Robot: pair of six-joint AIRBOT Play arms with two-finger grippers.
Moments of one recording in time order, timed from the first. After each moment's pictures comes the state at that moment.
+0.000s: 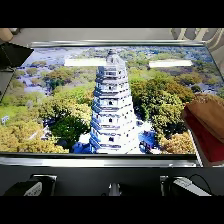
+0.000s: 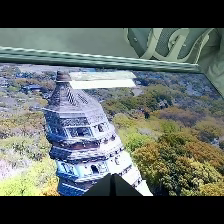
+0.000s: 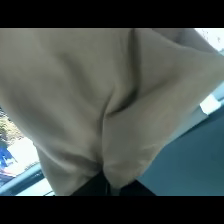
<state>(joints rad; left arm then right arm) 0.08 -1.02 1.48 0.84 -1.02 -1.28 -1.17 -1.25 1.45 -1.34 1.76 1.08</state>
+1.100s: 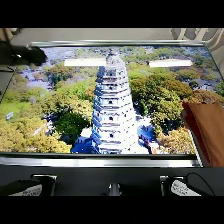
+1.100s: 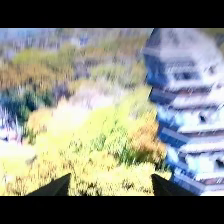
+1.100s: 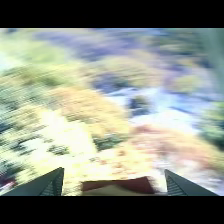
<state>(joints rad) -0.14 -1.36 1.74 1.57 -1.21 -1.61 -0.42 -1.31 1.79 -1.29 1.28 1.04</state>
